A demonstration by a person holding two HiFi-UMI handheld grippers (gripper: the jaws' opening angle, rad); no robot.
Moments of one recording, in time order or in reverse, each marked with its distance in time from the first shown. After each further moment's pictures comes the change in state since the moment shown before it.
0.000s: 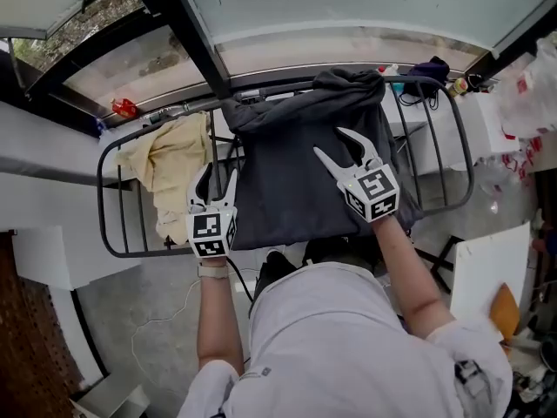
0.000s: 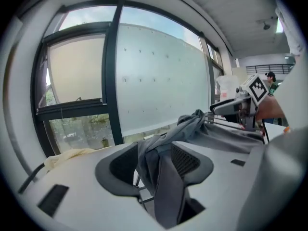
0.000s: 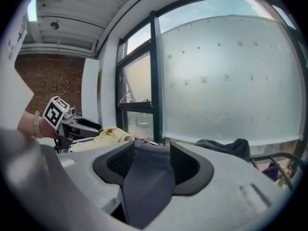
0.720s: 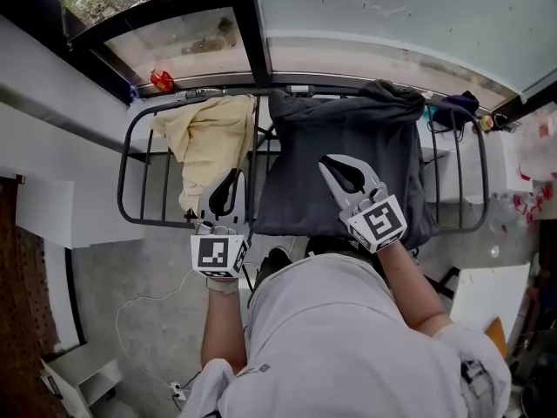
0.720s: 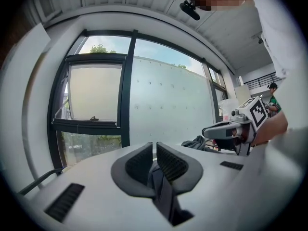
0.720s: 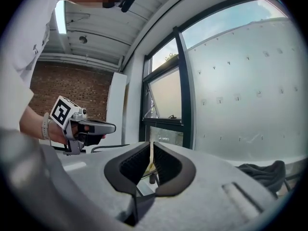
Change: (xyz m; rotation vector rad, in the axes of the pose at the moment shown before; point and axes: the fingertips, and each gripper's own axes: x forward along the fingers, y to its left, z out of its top) left arm -0.116 0.018 0.048 -0.072 -0.292 0.080; right arm -0.005 0.138 0.057 -0.124 -0.186 0.254
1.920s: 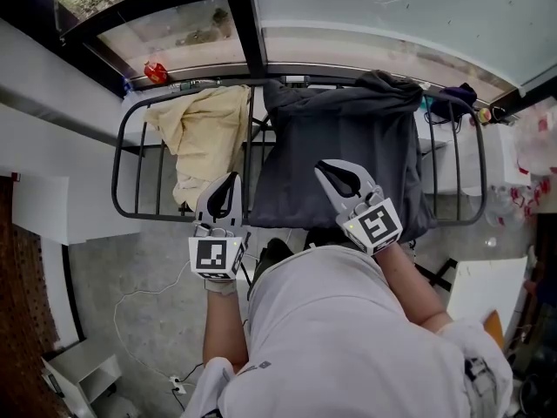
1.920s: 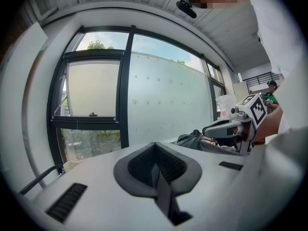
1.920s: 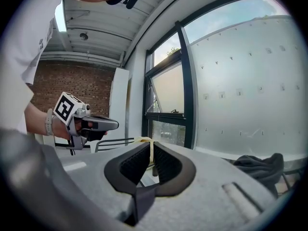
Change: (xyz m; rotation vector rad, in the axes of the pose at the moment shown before) left arm -0.013 -0.011 -0.015 0.013 0.054 -0.015; right arm -0.012 0.018 -0.019 -0.021 0.049 0.039
